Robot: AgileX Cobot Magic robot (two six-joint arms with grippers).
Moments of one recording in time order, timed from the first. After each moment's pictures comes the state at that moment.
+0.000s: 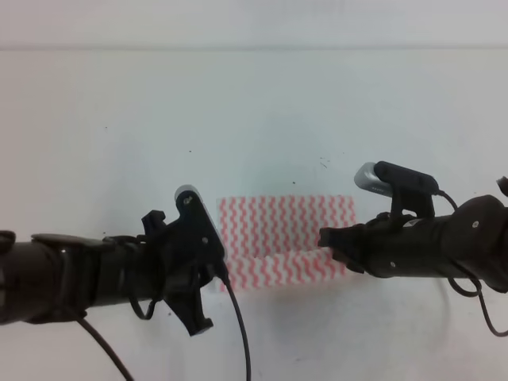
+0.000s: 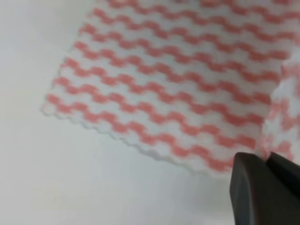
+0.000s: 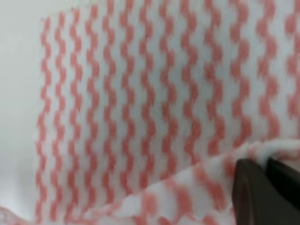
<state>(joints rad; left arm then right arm) -0.51 1.62 -0.70 -1.73 0.33 2.47 0.52 1.68 -0.83 0.95 0.16 -0.29</state>
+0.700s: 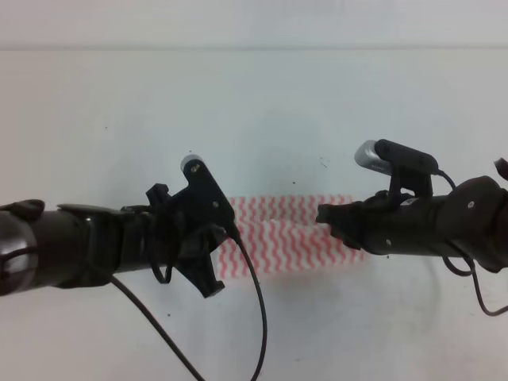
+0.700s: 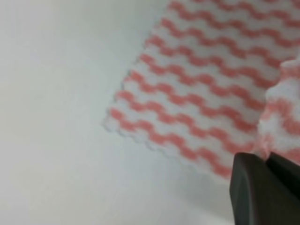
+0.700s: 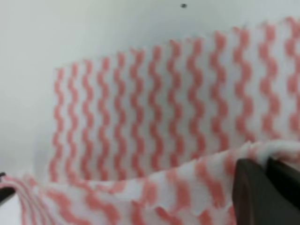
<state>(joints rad) -0.51 1.71 -0.83 -1.74 0.24 2.42 0.51 1.70 -0.88 0.95 0.13 -0.29</state>
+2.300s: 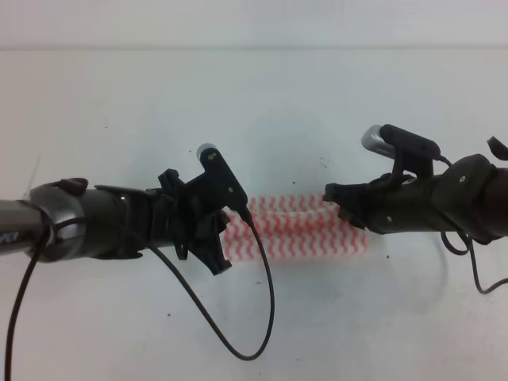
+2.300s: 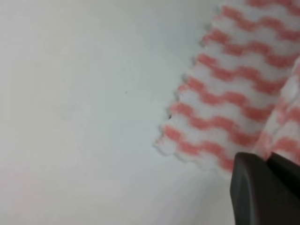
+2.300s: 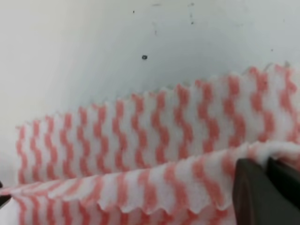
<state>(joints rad) -0.51 1.85 -0.99 -1.73 0.15 2.44 0.43 1.81 -1.01 0.94 0.16 -0.29</state>
